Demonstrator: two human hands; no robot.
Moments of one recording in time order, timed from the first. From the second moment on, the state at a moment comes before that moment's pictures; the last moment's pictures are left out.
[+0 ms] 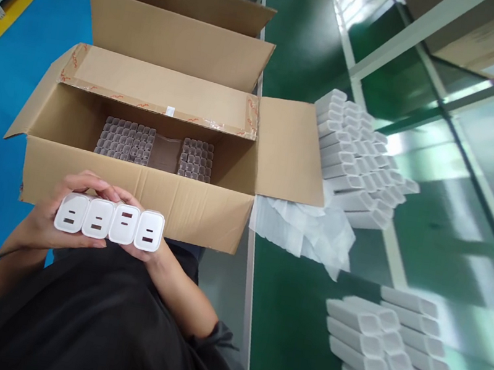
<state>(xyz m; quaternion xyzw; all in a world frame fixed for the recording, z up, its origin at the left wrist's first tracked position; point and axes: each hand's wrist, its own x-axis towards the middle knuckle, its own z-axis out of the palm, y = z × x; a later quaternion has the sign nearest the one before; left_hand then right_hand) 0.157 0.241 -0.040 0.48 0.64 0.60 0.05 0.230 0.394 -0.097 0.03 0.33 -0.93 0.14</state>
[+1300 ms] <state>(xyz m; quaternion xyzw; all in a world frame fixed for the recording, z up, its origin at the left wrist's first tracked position) 0.149 0.236 -0.050 0.48 0.67 0.57 0.02 0.226 0.405 -0.098 0.00 0.47 -0.88 0.03</state>
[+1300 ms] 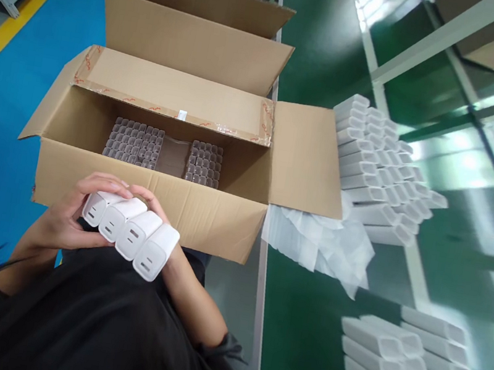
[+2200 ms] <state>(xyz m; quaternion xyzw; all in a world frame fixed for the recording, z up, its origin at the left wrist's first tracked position) 0.087 0.207 -0.106 0.35 0.88 0.32 -0.05 0.148 0.544 -0.094 0.04 0.76 -0.64 0.05</state>
